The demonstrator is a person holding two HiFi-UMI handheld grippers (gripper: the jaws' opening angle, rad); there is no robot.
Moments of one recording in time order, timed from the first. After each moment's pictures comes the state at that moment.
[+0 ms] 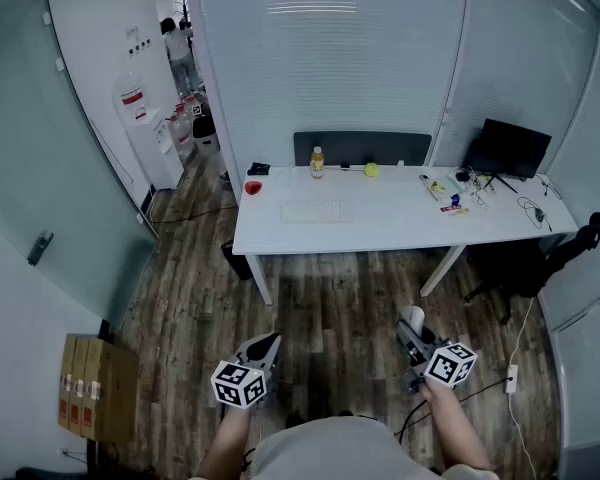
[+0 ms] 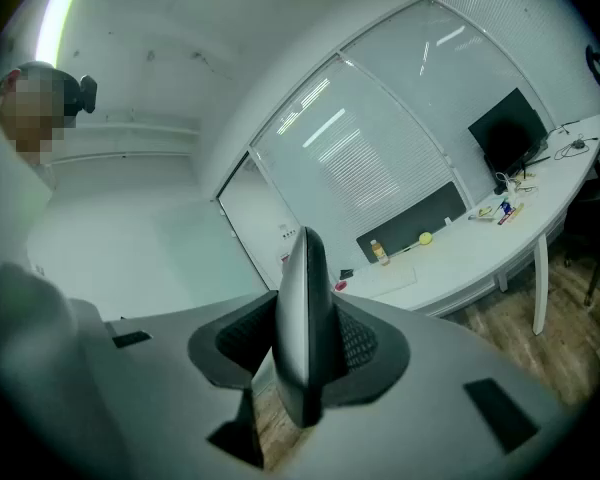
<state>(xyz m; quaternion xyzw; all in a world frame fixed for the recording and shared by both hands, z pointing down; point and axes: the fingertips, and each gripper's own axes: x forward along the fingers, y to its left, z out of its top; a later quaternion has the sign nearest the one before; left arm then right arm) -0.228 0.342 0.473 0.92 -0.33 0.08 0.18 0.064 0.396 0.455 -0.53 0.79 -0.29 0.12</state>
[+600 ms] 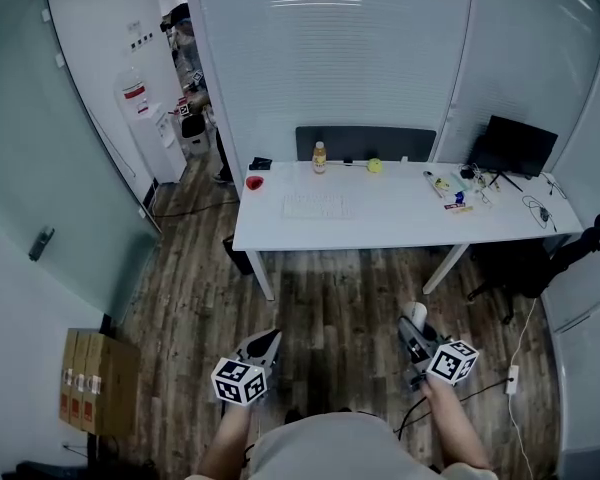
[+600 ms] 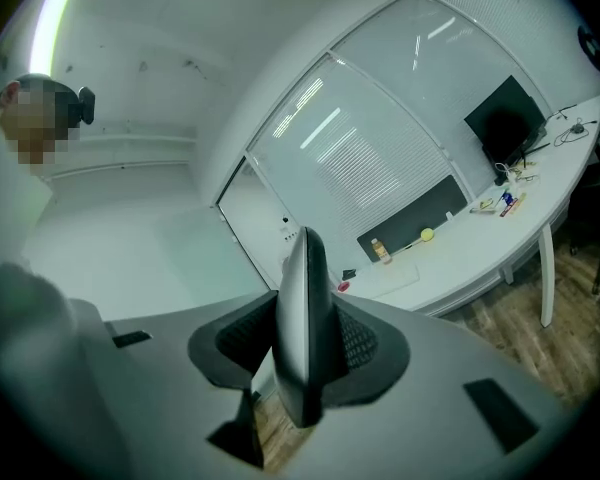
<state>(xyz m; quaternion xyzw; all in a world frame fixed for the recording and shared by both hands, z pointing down) -0.215 0.333 0.475 0.92 -0.34 0.08 0.18 0.082 0.382 0.457 -0.52 0.79 -0.30 0.14</state>
